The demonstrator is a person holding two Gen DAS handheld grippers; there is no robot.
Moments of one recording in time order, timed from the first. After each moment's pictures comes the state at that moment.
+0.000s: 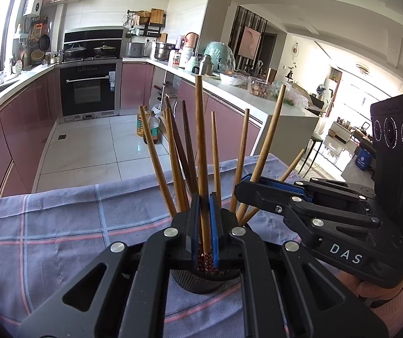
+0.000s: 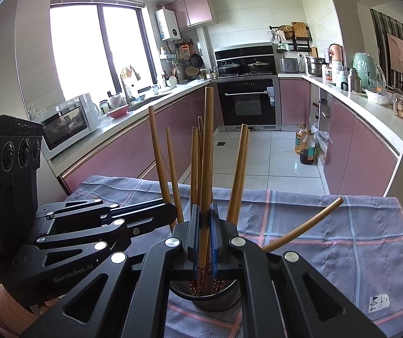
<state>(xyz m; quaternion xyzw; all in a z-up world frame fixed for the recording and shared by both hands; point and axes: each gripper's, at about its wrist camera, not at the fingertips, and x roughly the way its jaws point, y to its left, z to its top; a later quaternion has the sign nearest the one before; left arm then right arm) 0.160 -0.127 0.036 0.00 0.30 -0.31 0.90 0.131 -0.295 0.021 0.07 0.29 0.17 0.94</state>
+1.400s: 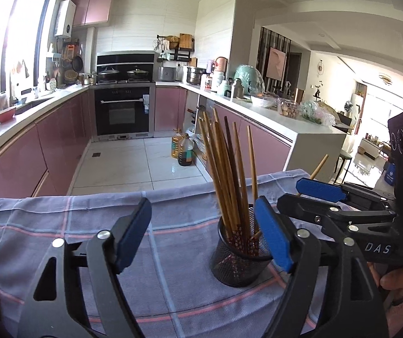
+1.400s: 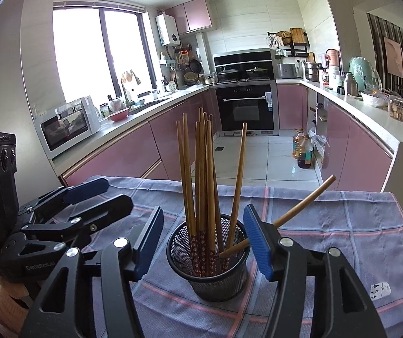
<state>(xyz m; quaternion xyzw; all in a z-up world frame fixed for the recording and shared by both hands) 0.113 -0.085 0.040 0.01 0.23 -0.21 0.95 0.103 -0.295 0.016 0.06 0.27 0.17 0.95</state>
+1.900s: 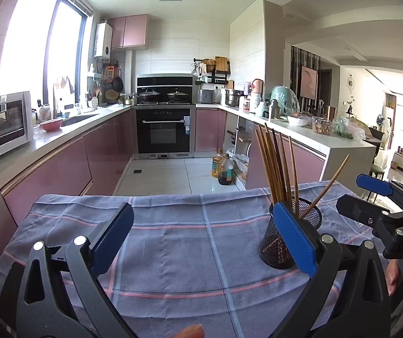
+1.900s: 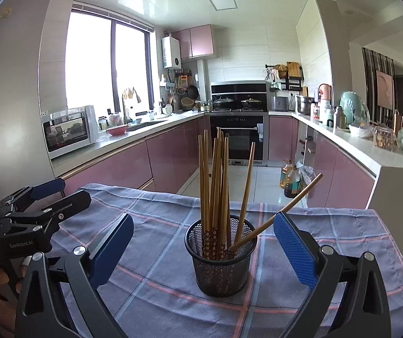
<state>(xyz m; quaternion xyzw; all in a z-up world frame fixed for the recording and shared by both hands) 0.038 -0.015 0.049 0.01 0.17 -0.11 0.98 0.039 -0.266 0.017 0.03 0.18 0.13 0.97</state>
